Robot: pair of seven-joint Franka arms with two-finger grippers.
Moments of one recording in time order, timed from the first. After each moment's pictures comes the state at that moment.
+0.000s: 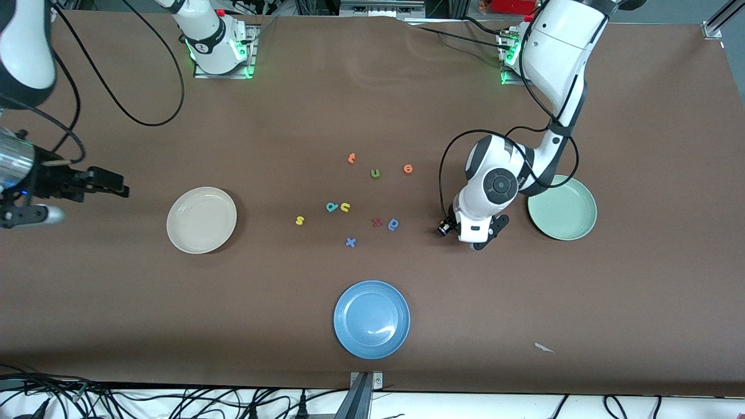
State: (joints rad) left arm -0.42 0.66 -0.03 -1.81 -0.20 2.44 -1.07; right arm 0.07 0.31 -0.04 -1.41 0.11 1.66 -0.07
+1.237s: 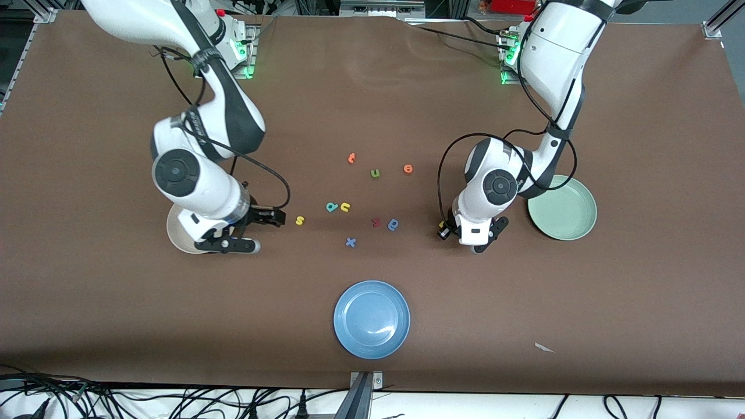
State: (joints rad) left arm -0.42 0.67 -0.03 -1.79 -0.20 2.47 -1.10; right arm 0.30 0.54 0.11 -1.55 0.00 2.06 0.45
